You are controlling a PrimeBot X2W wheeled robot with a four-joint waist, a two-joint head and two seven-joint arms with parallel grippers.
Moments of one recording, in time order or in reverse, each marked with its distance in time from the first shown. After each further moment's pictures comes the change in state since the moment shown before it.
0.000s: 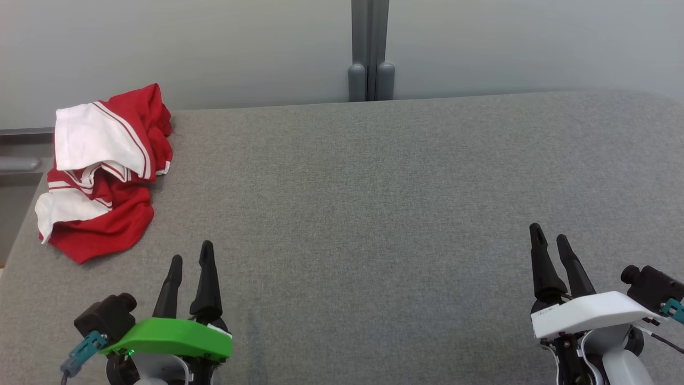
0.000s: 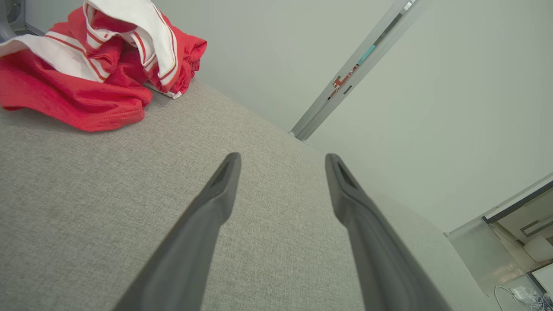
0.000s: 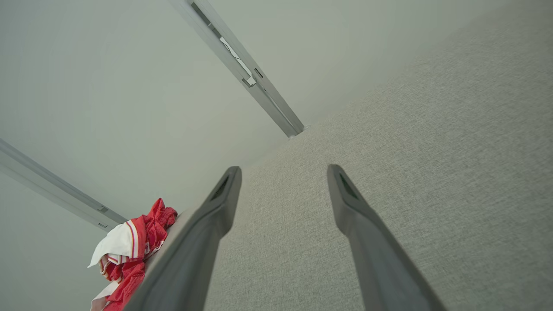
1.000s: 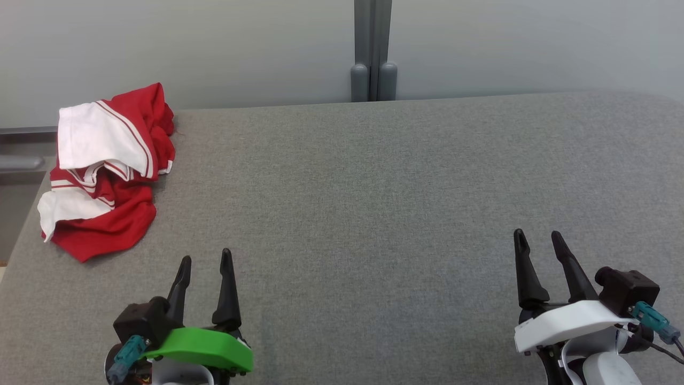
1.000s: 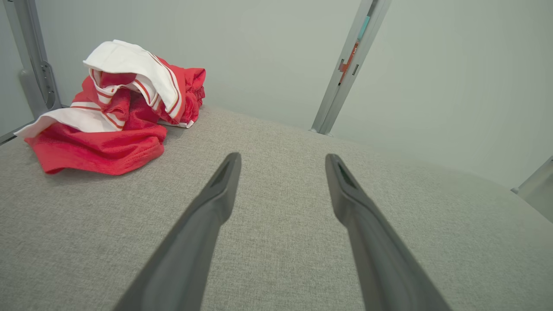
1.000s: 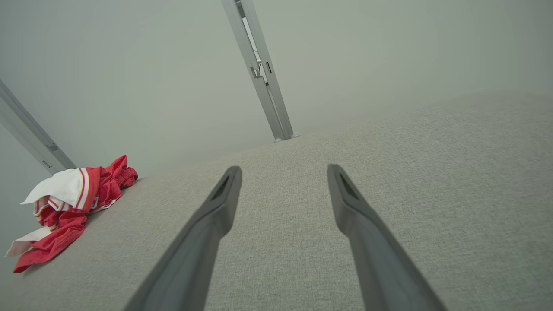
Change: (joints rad) left arm 0.011 0.002 -0.058 0.030 0.312 0.044 -0.078; right arm 0.006 -0.002 0.030 0.018 -0.347 0.000 -0.077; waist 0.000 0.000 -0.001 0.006
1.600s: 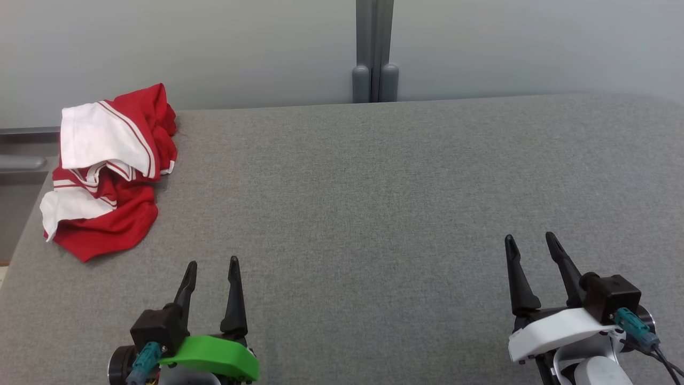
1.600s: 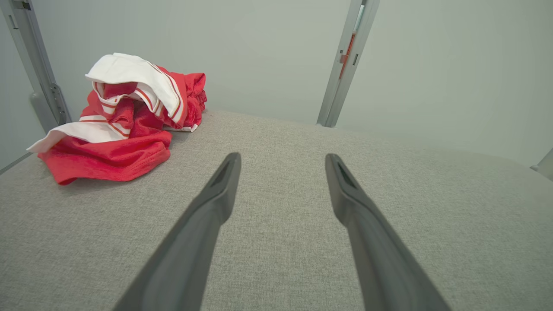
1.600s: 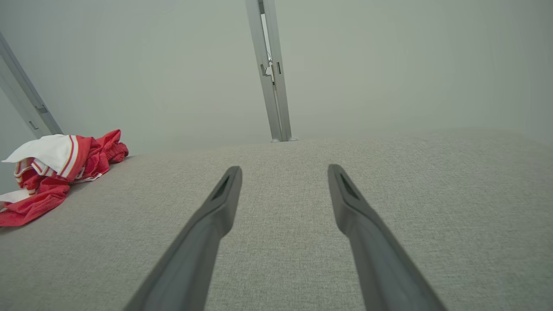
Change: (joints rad) left arm 0.007 0.001 -0.021 0.033 0.095 0.010 -0.036; right arm 0.010 -0.001 0.014 0.004 -0.166 0.000 -0.038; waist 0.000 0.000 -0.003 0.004
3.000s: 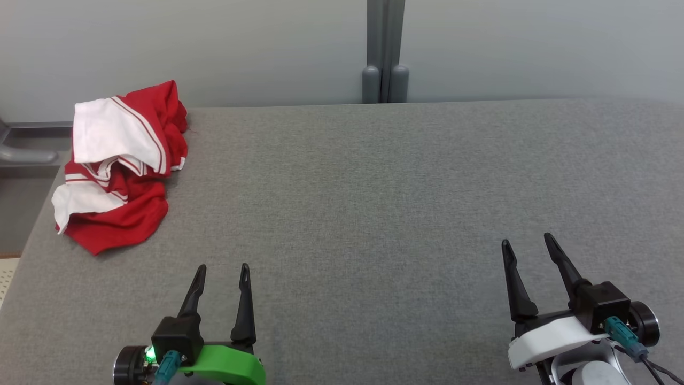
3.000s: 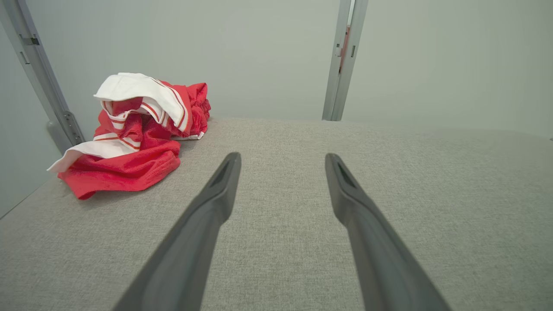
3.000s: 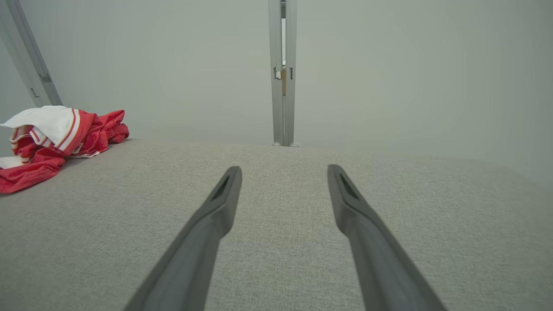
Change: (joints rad) left arm 0.009 0.001 -0.024 0.026 0.120 0.014 -0.042; right arm 0.012 -0.002 -0.003 -0.001 -0.136 0.000 -0.041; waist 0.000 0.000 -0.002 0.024
